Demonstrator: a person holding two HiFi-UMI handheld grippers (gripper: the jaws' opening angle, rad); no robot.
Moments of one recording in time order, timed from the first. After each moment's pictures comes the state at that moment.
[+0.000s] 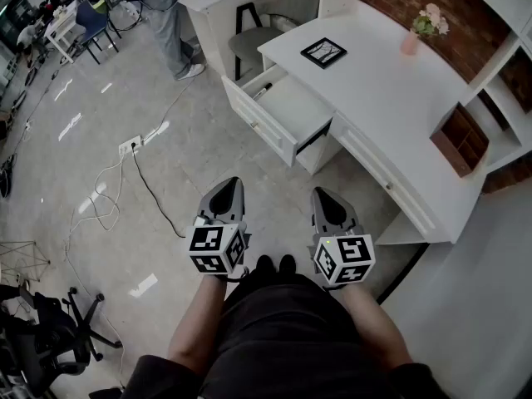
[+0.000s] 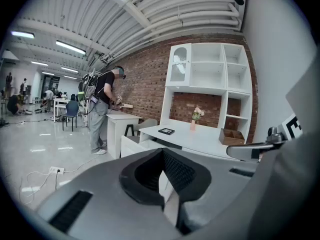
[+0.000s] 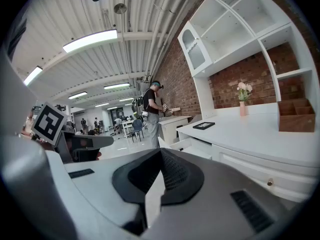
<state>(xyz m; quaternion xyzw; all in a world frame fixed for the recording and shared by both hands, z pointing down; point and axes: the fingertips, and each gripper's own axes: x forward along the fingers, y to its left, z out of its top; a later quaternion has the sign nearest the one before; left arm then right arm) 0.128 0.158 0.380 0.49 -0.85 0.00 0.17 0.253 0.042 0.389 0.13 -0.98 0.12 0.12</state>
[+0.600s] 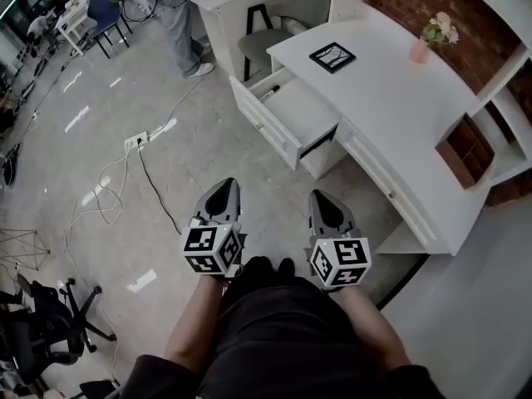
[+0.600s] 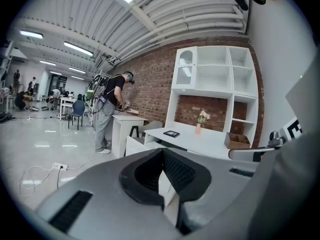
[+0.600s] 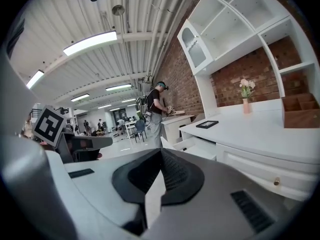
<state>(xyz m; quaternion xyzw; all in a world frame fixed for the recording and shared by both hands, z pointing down) 0.120 0.170 0.386 0.47 -0.87 -0.02 0.17 0.245 0.045 0.396 0.12 -0.98 0.13 0.12</state>
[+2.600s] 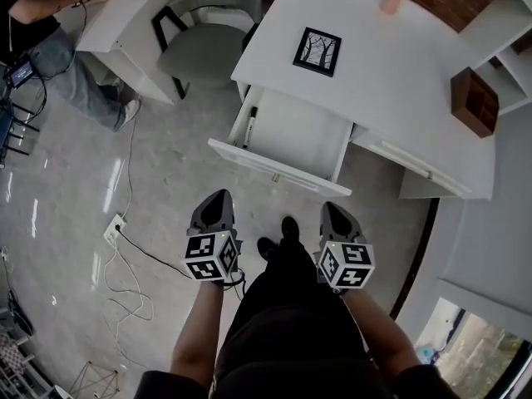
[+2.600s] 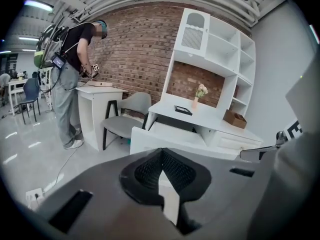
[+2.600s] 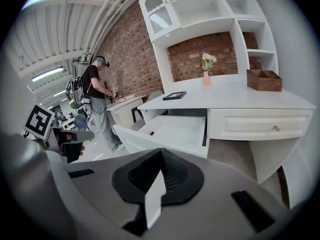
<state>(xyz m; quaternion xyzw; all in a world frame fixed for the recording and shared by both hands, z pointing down) -0.194 0.049 0.512 0.63 -0.72 0.08 0.28 0.035 -0.012 0.522 0.43 -0.84 0.24 0.22</state>
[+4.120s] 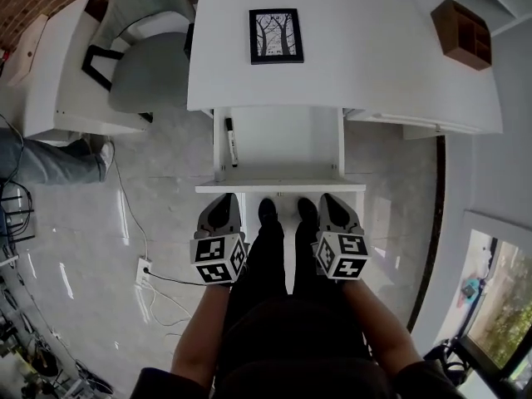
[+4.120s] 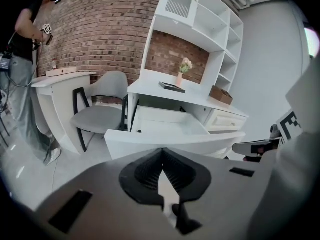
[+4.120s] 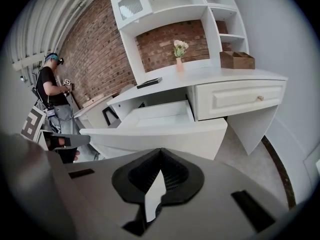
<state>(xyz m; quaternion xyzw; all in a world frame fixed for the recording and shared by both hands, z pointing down) -0.212 -0.049 0.578 0.72 -0.58 0.20 0.32 0.005 -0.047 0.589 0.56 -0.73 0.33 0.22</state>
